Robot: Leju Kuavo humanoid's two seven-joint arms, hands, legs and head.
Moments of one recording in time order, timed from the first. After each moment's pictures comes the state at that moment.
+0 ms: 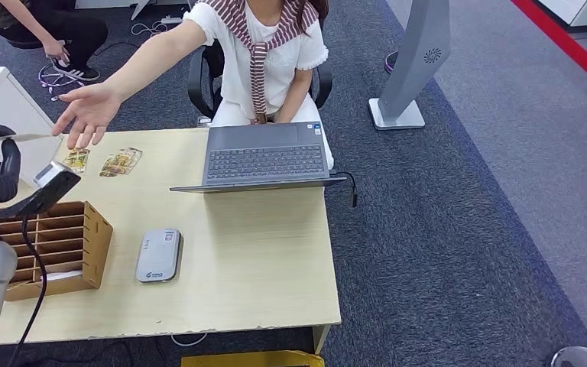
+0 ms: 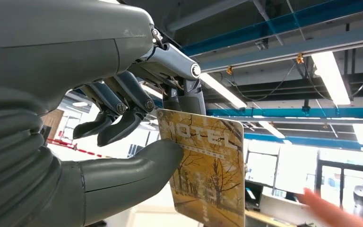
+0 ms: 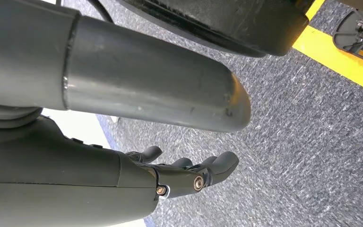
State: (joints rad) left arm -0.60 0.37 -0.15 -1.11 -1.08 0.46 -0.12; right arm -0.08 0.16 -0.80 -0.20 1.48 -0.16 0.22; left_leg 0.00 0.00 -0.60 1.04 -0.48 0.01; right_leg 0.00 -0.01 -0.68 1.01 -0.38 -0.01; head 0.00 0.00
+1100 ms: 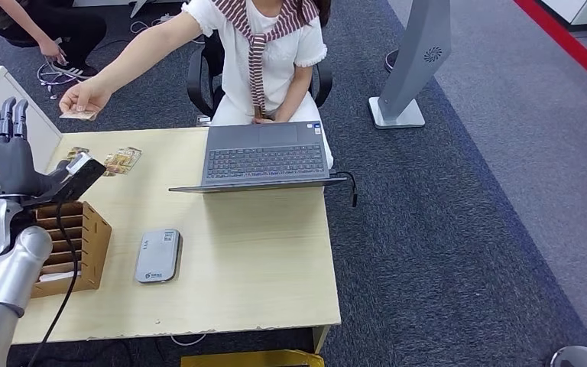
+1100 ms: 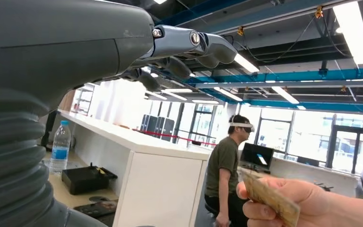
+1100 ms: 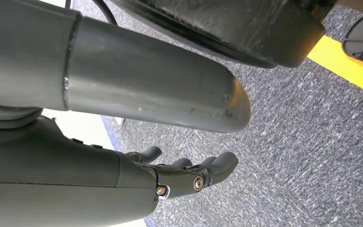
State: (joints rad) left arm -0.74 0.30 -0.24 -0.71 -1.01 0.59 -0.15; right arm -0.08 0.16 -0.79 -0.20 1.47 -0.14 0.23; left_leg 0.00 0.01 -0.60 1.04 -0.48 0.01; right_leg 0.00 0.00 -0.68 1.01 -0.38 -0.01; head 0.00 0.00
